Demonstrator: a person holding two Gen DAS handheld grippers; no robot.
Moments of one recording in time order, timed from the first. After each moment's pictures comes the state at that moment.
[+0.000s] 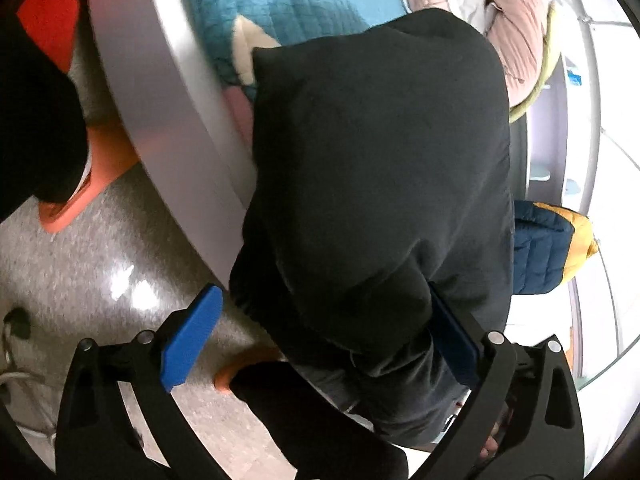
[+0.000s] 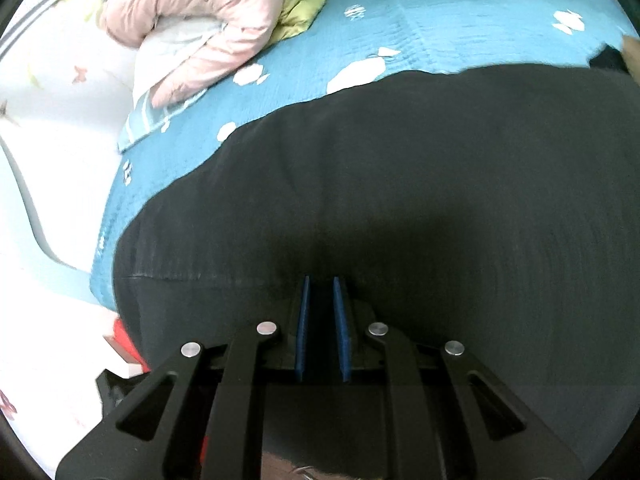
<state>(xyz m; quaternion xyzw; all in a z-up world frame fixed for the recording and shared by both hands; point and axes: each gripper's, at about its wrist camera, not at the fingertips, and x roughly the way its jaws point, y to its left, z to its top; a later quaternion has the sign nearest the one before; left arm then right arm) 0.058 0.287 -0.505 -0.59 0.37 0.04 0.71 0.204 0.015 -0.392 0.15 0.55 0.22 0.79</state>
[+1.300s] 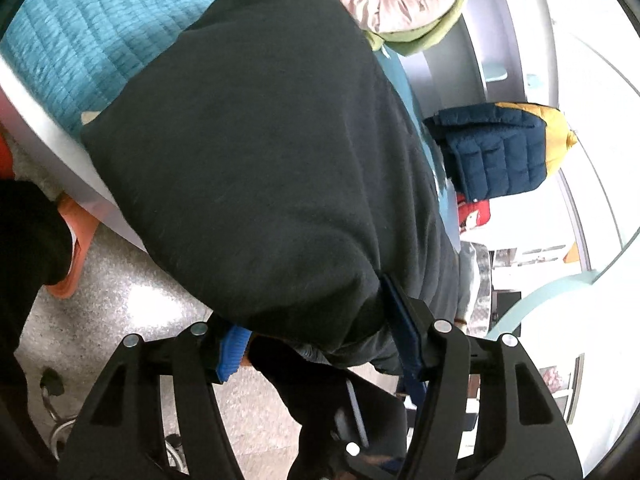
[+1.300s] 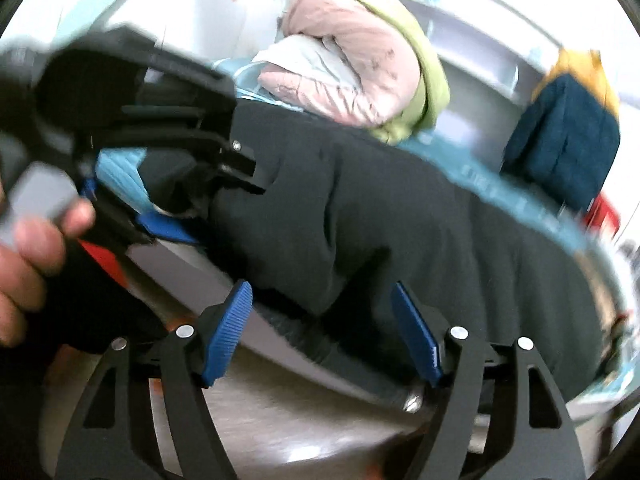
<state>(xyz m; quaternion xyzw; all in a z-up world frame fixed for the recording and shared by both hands) 0.096 0.290 -0.427 -0.48 0.44 -0.11 0.75 -0.026 0.134 -0.404 -0.22 0.25 0.21 0.92</state>
